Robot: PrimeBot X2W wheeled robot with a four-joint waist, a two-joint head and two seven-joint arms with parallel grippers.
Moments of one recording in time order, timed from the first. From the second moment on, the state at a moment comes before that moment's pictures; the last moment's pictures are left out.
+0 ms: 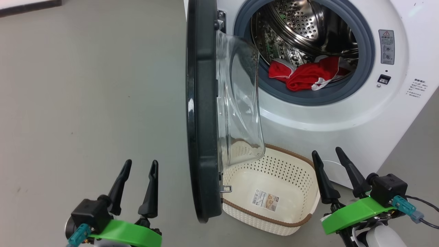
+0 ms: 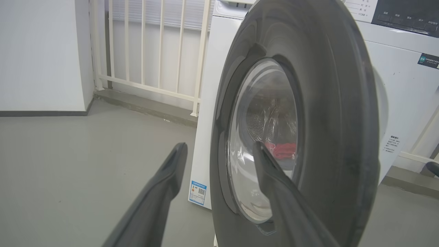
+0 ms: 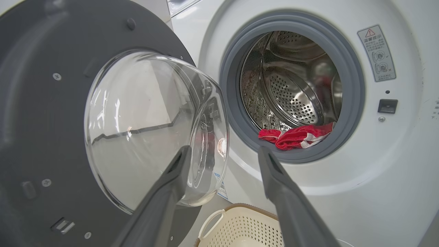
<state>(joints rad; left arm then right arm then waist) -0.16 0.04 -0.13 0.23 -0.33 -0.07 -0.25 -0.12 -0.05 0.08 0.30 0.38 0.12 -0.26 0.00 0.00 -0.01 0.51</state>
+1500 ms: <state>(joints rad) -0.33 0.04 -0.49 0.18 -0.42 -0.11 -0.24 -0.09 -0.05 0.12 0.32 0.43 0.12 -0.26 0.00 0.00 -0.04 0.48</state>
